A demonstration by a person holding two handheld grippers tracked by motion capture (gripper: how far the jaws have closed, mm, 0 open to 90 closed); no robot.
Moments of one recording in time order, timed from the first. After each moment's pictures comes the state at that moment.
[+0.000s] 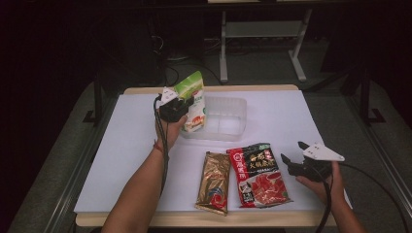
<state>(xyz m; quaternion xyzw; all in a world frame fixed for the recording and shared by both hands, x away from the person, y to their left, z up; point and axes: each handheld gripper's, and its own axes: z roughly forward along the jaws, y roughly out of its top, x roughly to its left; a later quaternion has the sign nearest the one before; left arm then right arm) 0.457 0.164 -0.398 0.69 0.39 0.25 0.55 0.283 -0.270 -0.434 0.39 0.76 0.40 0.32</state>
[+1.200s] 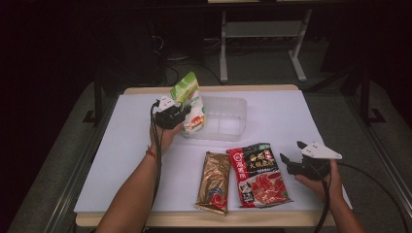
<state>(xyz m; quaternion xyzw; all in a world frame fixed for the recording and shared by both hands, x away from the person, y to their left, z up) 0.447 0.176 -0.411 0.73 0.37 0.25 0.51 0.290 -0.270 -0.438 0.40 0.76 0.40 0.32</state>
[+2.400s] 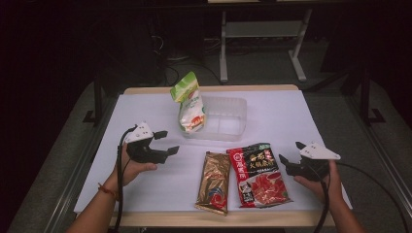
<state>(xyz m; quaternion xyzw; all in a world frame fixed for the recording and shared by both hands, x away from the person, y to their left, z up) 0.329 0.235 -0.390 0.81 0.27 0.13 0.50 0.286 -0.265 -0.436 0.39 0.77 0.39 0.32</state>
